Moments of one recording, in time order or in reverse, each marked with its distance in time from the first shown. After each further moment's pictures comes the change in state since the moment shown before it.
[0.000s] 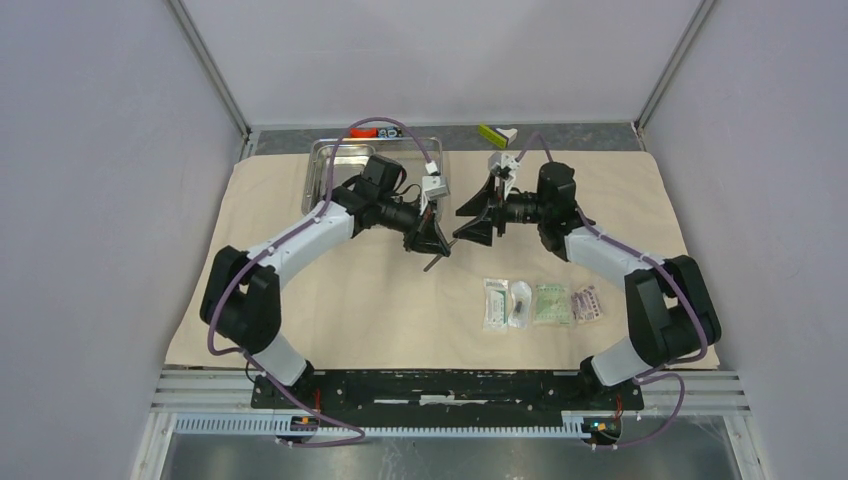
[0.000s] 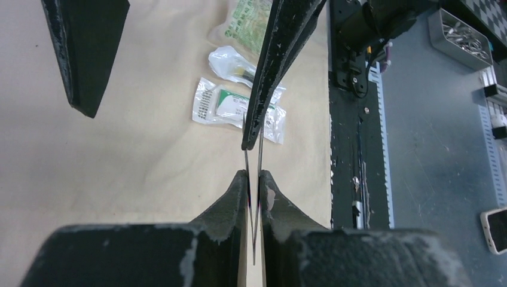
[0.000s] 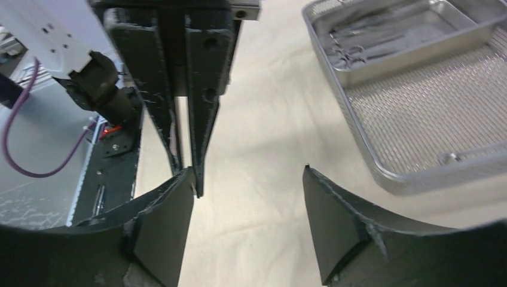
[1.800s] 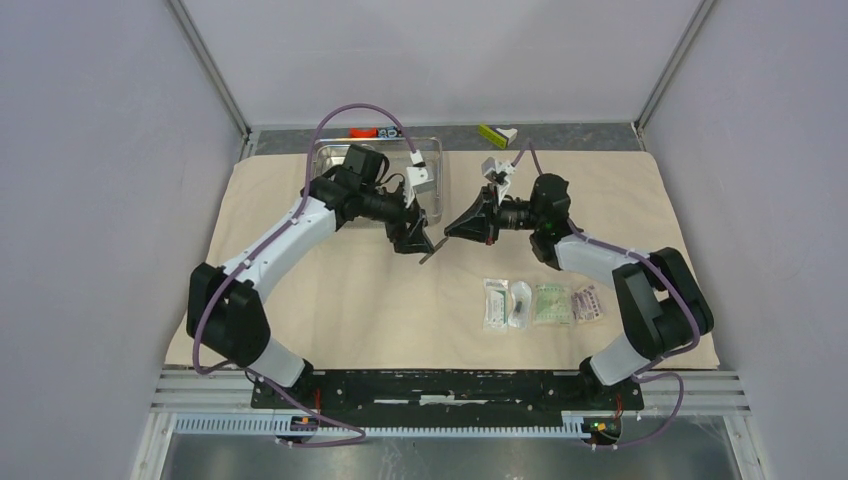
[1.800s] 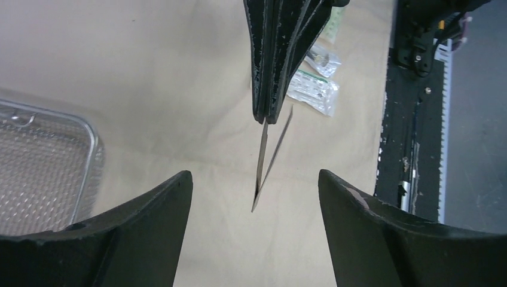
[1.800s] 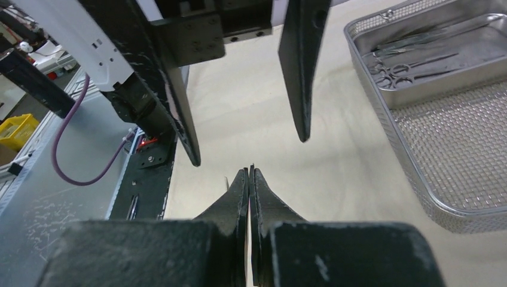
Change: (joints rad) left arm 0.053 -0.101 0.059 -0.140 -0.220 0.130; right arm 0.047 0.057 -0.051 0.244 -0.029 0.211
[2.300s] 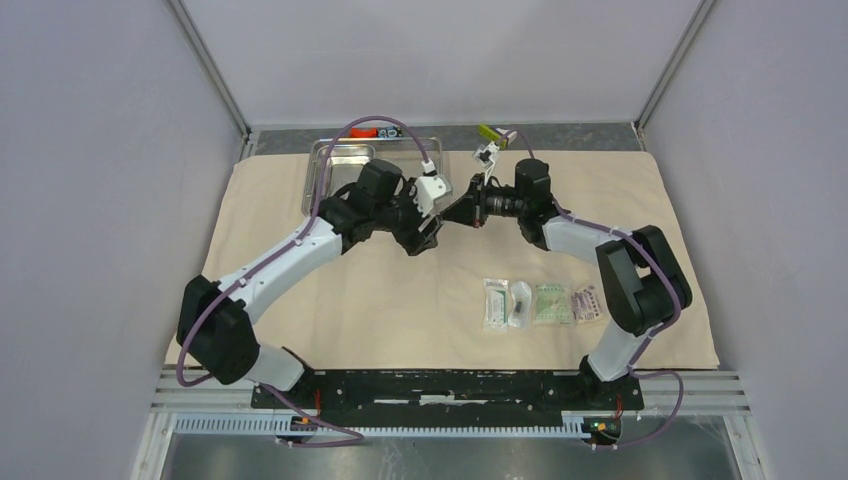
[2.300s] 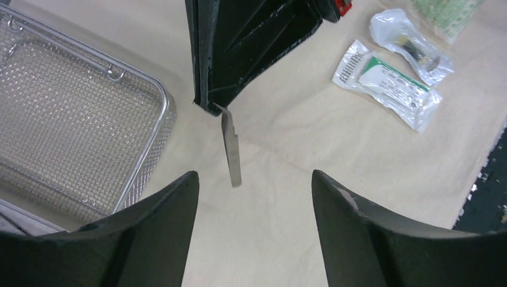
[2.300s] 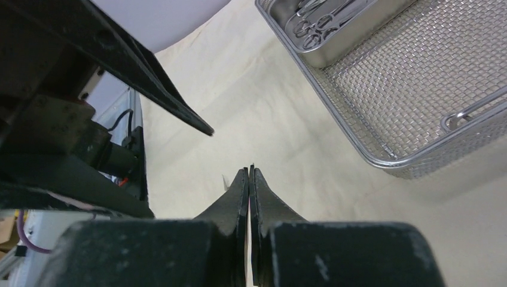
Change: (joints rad) left arm -0.158 -0.059 -0.105 0.181 -0.487 -0.130; right arm 0.010 0.145 0.161 -0.241 0.224 0.077
